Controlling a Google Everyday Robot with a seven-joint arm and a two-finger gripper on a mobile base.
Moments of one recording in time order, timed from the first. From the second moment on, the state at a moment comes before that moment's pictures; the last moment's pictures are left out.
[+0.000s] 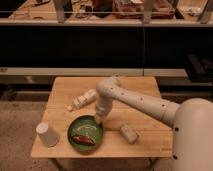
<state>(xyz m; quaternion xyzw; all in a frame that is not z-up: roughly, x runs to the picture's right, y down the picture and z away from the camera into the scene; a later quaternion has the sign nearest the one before) -0.045 0.169 0.844 -0.09 -0.43 -0.78 0.44</state>
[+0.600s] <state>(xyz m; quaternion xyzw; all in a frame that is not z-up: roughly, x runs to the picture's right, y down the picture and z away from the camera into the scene) 0.013 0.069 0.892 -0.09 -0.37 -0.76 0.53</state>
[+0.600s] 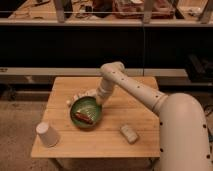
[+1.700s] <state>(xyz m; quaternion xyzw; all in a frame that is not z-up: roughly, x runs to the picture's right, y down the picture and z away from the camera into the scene) 0.161 0.159 0.817 -0.21 -0.35 -0.75 0.52</state>
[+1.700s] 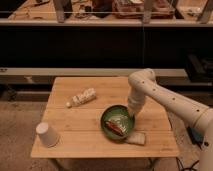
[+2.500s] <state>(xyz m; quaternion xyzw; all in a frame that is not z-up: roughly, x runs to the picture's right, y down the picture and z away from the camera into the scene) 0.031 0.226 0.809 -0.18 -0.44 -0.79 0.39</state>
